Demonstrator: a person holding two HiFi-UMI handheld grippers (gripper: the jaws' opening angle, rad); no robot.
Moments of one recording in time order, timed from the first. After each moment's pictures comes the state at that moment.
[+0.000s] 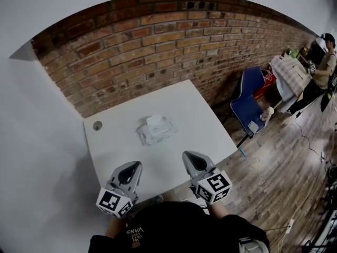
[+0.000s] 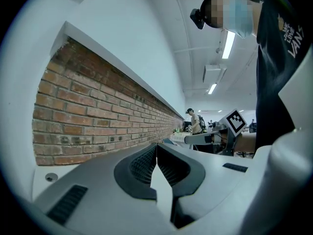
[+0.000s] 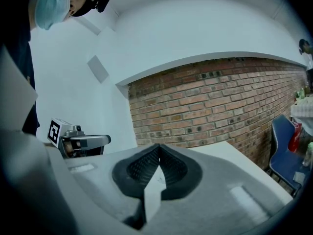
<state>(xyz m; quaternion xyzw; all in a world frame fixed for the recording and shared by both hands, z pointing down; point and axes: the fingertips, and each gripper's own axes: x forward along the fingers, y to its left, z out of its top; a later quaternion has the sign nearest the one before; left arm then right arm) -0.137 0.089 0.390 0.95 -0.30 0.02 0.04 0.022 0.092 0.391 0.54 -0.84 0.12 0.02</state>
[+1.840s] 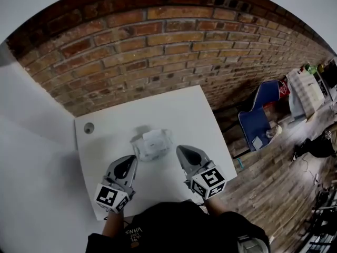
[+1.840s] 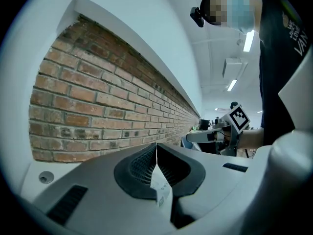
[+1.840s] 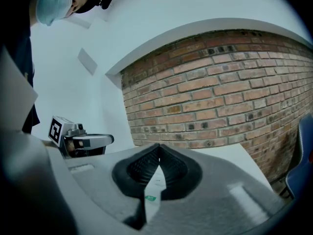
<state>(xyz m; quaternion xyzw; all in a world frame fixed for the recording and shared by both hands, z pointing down) -0.094 -0.058 0.428 0.92 -0.38 0.03 0.09 0.055 -0.077 0.425 0.46 -0.87 0.14 0.07</state>
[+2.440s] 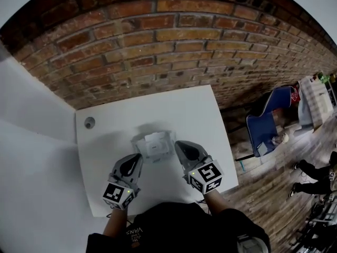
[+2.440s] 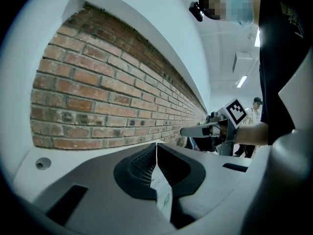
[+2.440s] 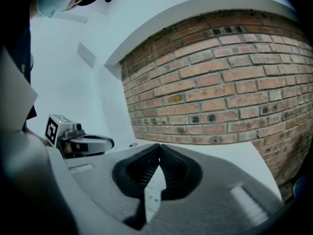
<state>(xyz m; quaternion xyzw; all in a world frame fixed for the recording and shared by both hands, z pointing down) -0.076 -0.091 0.479 0.90 -0.41 0.06 0.12 0.047 -0.132 0.464 0.41 -0.89 0.15 0.11</state>
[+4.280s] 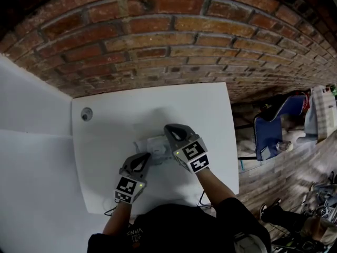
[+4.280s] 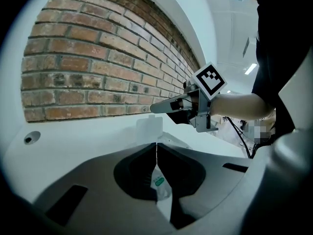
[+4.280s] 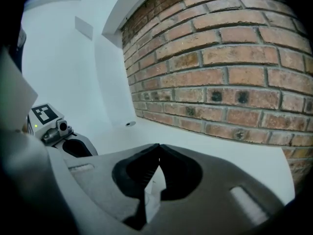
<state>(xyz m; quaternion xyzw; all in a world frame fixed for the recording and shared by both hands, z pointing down) -0.052 -0.115 0.596 0.88 -0.39 0.19 0.19 -0.011 -0.225 0.561 0.31 -0.91 0.15 0.23</state>
